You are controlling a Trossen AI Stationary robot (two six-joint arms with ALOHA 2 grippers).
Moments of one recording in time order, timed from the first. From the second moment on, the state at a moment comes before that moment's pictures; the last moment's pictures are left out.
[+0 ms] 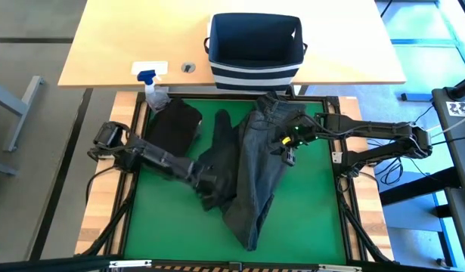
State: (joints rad) left arm -0.25 1.77 1.02 -0.51 -0.02 -0.76; right arm -0.18 1.19 0.97 -0.64 -0.18 0.05
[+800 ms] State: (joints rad) left arm 0.02 1.57 1.35 -0.95 -0.16 -0.30; right arm -0.18 1.19 0.97 -0.55 -0.01 0.46
